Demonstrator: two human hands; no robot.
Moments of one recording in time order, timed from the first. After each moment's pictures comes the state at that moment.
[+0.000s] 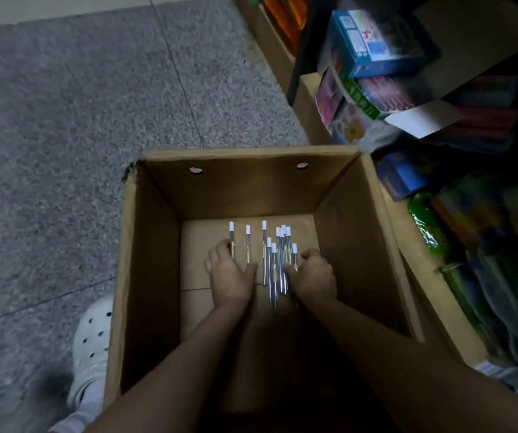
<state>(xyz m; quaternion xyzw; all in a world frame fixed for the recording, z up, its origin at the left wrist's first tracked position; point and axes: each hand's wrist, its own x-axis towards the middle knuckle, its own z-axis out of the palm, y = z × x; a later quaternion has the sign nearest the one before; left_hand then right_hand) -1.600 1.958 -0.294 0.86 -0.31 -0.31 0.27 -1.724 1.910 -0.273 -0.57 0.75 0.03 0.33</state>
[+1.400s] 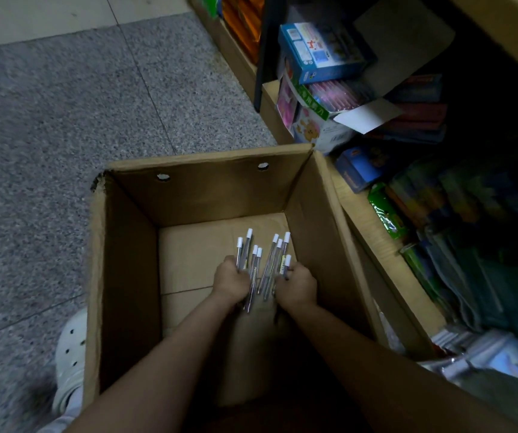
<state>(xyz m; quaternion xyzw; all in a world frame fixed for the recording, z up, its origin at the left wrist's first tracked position) -1.626 1.948 -0.286 0.79 -0.33 -0.47 0.20 -1.742 1.939 -0.249 -0.47 0.78 -0.08 0.41</state>
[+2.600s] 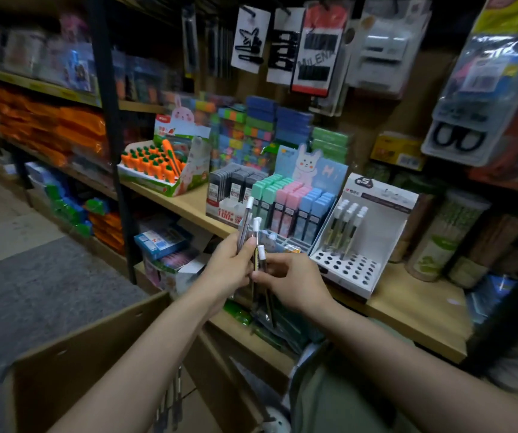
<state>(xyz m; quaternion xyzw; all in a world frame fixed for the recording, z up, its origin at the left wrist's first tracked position) -1.772 1.976 0.093 0.36 -0.58 -0.58 0.44 -1.893 2.038 0.108 -0.63 0.66 -0.36 0.20</state>
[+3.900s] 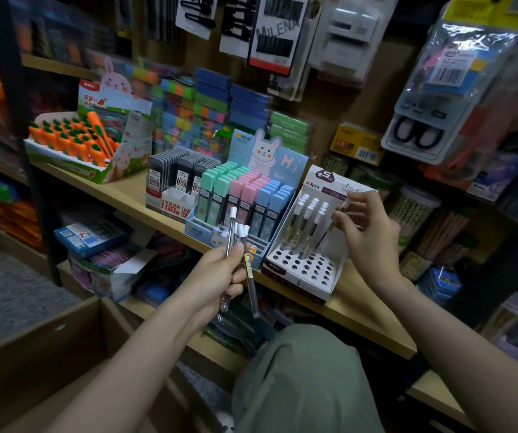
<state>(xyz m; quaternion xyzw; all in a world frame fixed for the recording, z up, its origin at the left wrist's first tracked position) -1.830 1.962 0.071 0.26 -0.43 -0.78 0.38 -2.057 2.036 0.137 -0.56 0.64 -0.51 -0.12</state>
